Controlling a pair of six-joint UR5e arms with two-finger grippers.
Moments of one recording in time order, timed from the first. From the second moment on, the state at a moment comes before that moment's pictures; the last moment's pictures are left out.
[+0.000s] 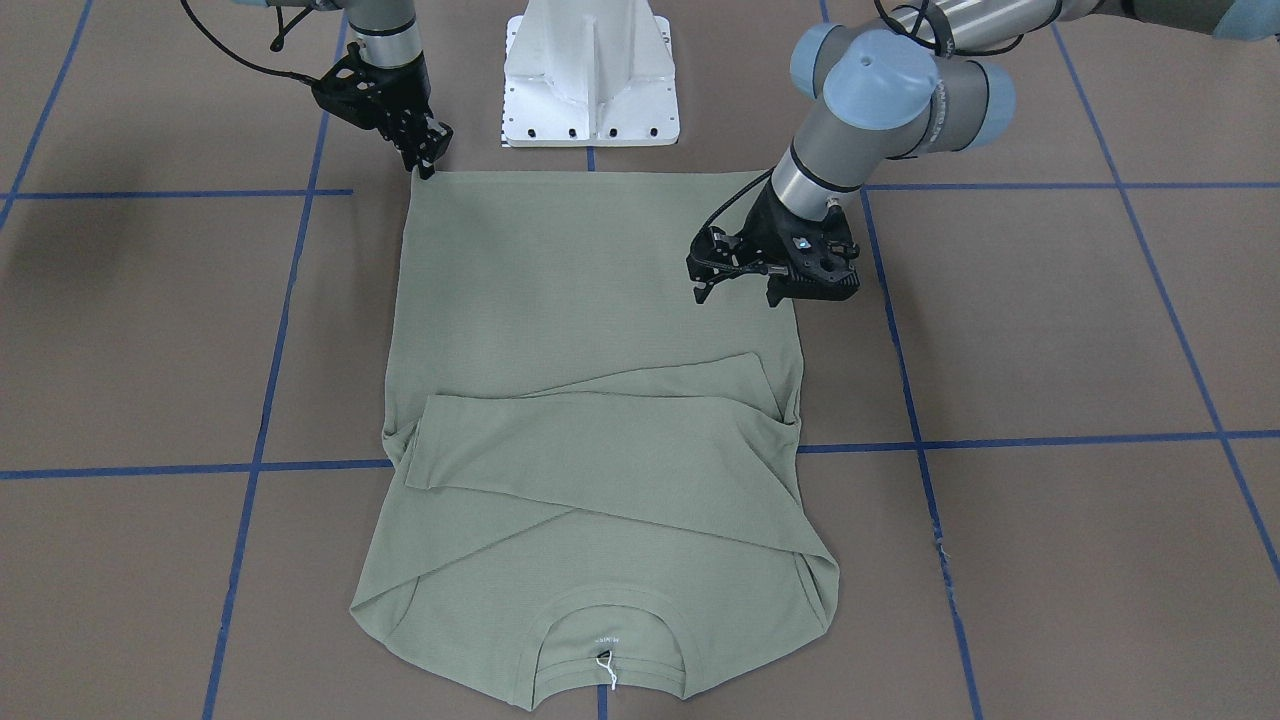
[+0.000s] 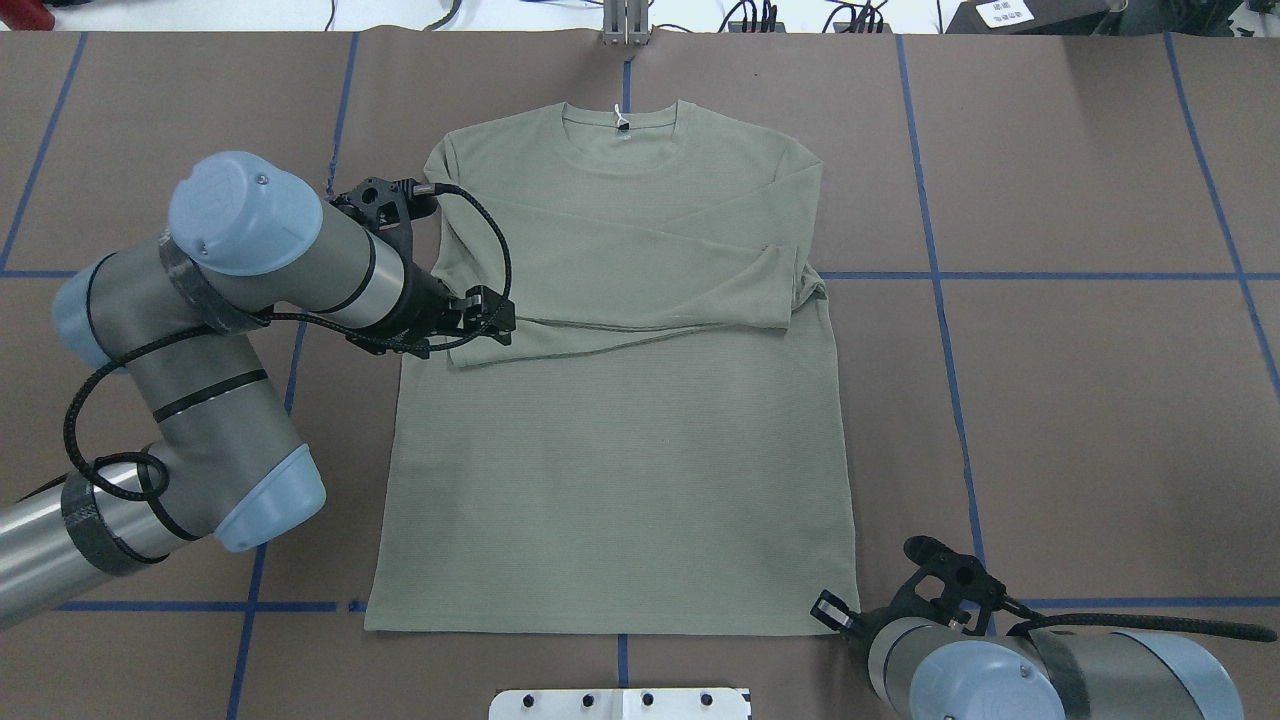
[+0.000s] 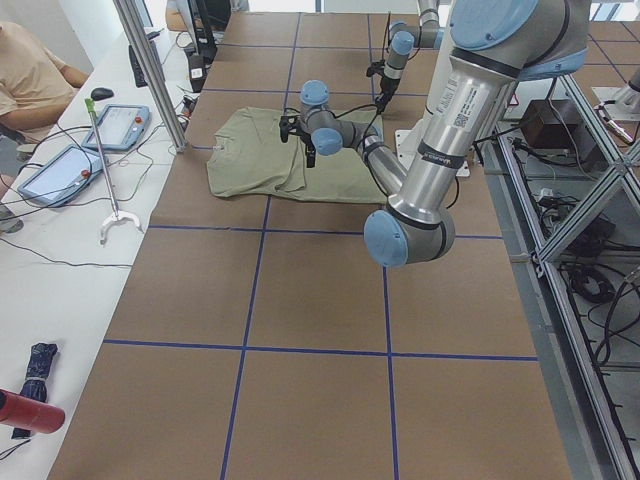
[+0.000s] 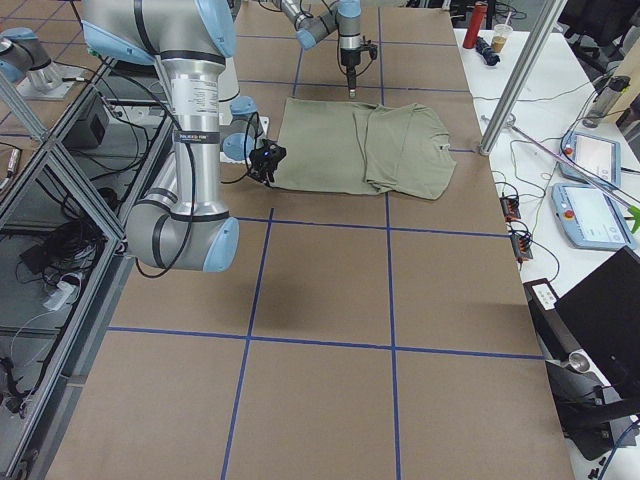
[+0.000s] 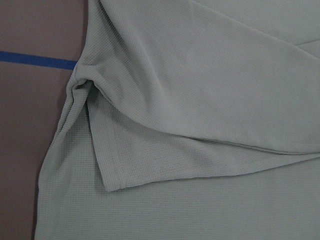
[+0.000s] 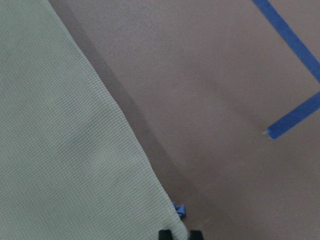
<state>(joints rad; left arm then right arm) -0.65 -2.05 -1.78 -1.88 -2.02 -1.29 0.03 -1.50 2.14 -1.47 1.43 2.18</state>
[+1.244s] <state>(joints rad) -0.34 -1.76 -2.08 -1.88 -1.69 -1.69 0.06 -1.49 2.19 -1.47 1.46 2.17</state>
